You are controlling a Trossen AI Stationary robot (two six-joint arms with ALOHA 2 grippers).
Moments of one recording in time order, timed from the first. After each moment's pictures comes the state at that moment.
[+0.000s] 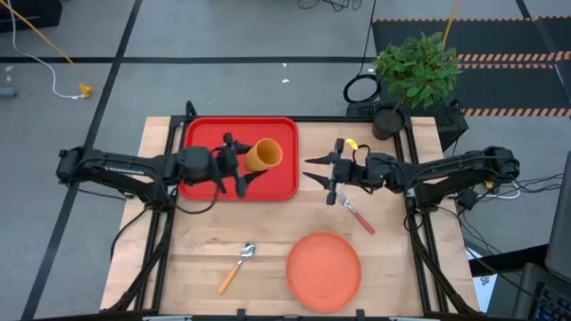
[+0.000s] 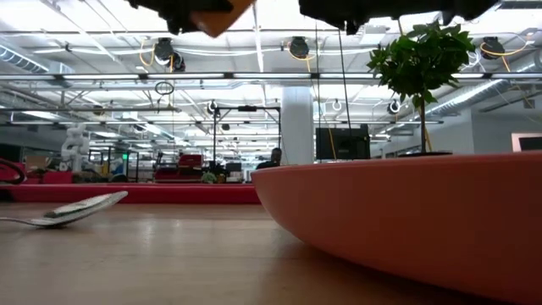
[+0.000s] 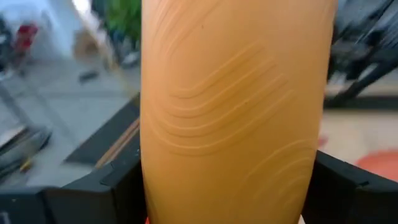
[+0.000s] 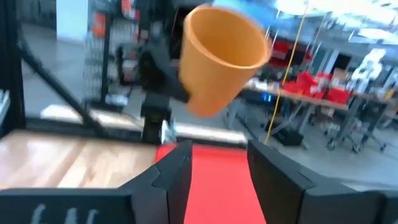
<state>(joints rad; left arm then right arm) 0.00 1.06 0.74 0.23 -0.27 0.13 0.02 1.21 0.67 0.60 0.18 -0.21</state>
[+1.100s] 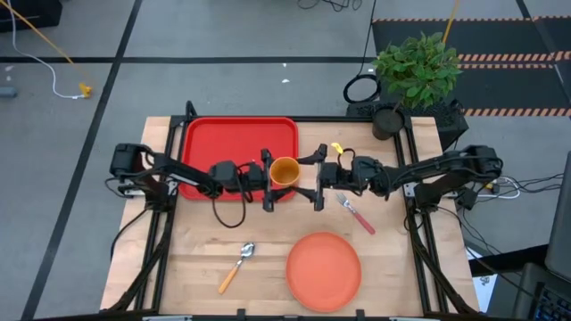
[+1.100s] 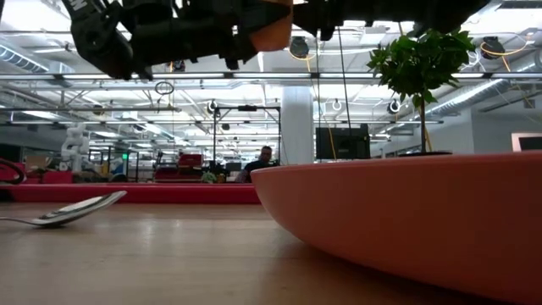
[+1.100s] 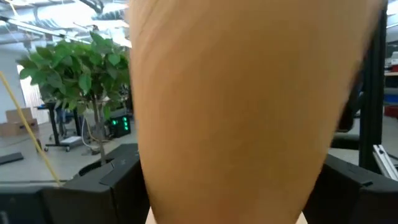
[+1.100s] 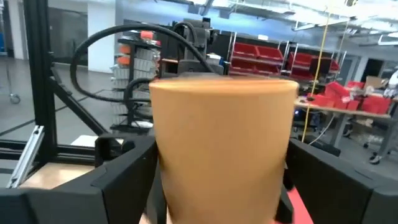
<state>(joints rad) 0.02 1.66 0.66 1.24 0.00 0.10 0.03 1.41 0.74 0.77 0.08 -0.12</state>
